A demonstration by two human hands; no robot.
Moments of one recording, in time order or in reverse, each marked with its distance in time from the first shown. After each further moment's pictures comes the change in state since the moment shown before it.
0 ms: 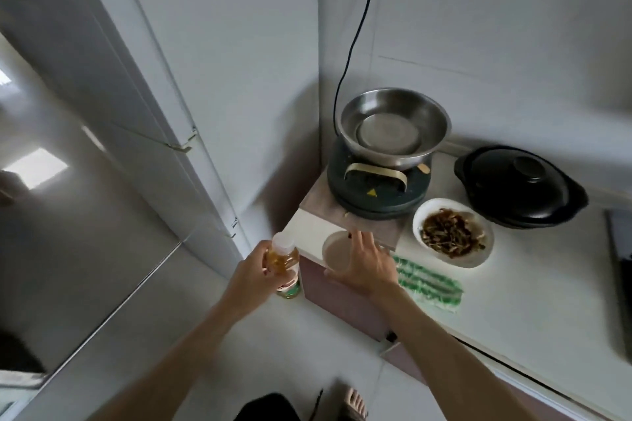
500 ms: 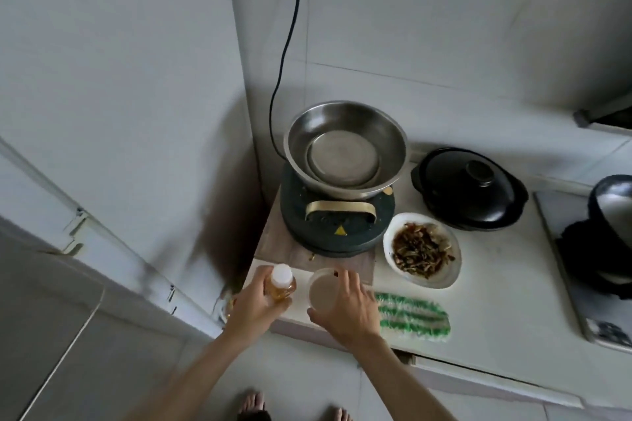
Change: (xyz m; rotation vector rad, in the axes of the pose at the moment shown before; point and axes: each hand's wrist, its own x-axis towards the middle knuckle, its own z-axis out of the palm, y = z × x) left_hand 0.155 0.003 0.042 0.106 -0.218 0.150; right_hand 0.078 0.006 0.034 0.094 0.011 0.359
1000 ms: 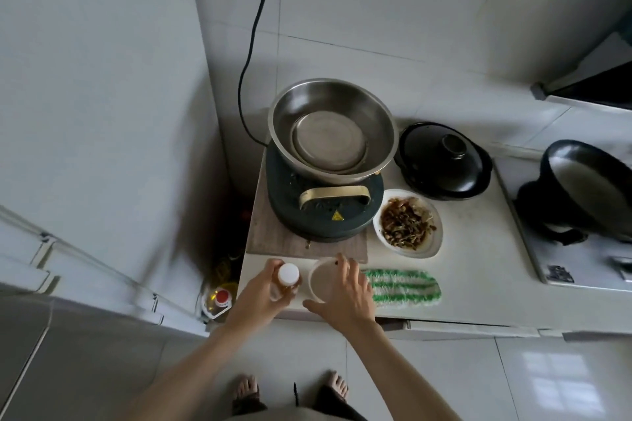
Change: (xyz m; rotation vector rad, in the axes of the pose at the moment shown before) left_hand 0.050 -0.050 0.004 0.074 -0.229 0.225; right_hand 0.006 -0.028 0.024 -0.046 -0.028 0.262
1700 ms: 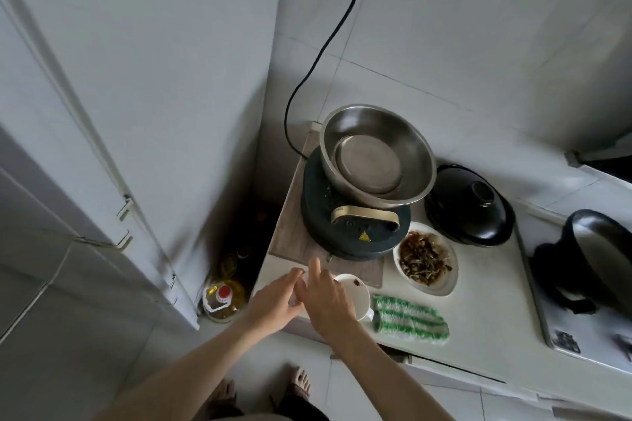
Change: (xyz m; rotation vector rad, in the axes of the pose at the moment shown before) left_hand -0.012 -0.007 -0.009 0.038 0.011 0.101; right_hand -0.019 -0.093 -0.028 -0.624 -0.045 -0.535
